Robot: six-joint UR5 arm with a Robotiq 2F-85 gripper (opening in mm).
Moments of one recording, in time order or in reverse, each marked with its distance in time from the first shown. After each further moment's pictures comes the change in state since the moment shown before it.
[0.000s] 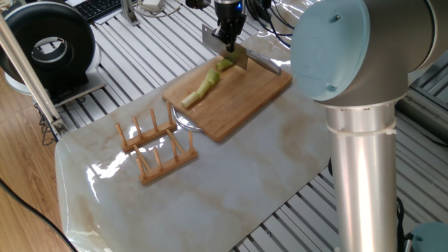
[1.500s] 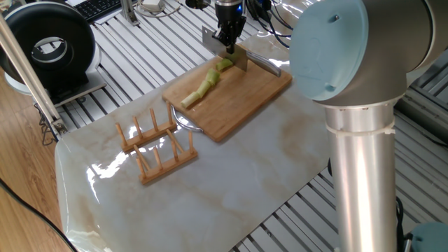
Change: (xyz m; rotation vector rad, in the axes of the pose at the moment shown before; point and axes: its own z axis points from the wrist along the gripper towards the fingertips) arm 0.009 -0.005 0.003 0.025 0.041 -0.012
